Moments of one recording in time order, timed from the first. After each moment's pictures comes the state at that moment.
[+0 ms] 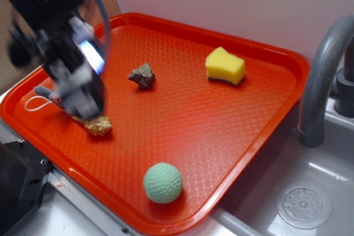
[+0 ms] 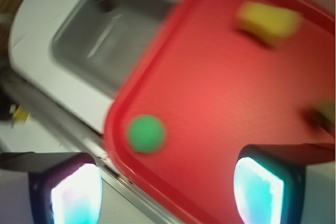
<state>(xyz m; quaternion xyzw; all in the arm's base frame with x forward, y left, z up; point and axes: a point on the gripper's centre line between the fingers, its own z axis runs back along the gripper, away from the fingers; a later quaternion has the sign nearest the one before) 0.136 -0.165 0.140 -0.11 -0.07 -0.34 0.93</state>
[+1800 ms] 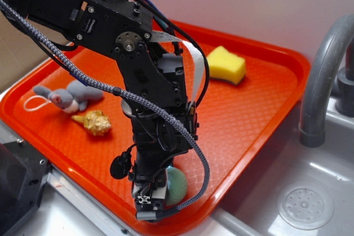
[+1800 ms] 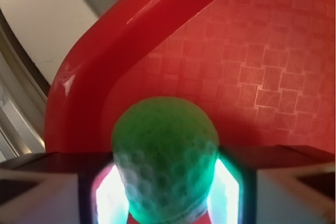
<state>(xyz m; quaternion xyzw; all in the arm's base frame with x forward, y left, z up) 0.139 -0.193 0.037 -0.04 0.07 -0.44 0.89</state>
